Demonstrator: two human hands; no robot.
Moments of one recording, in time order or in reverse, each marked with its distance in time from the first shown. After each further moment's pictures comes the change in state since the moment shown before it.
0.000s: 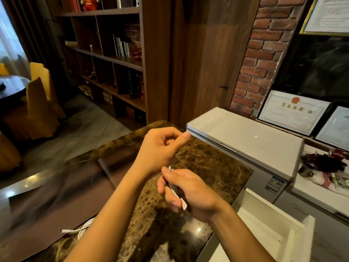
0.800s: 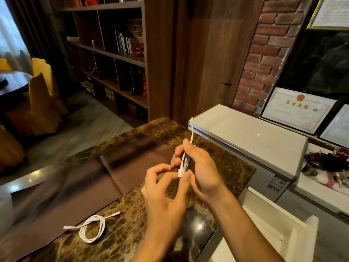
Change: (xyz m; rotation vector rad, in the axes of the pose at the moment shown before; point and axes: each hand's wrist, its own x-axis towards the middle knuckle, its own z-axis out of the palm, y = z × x) left_hand -0.103 -0.021 0.052 0.103 0.438 -0.069; right_hand 0.024 -0.004 -0.022 0.258 0.345 -0.157
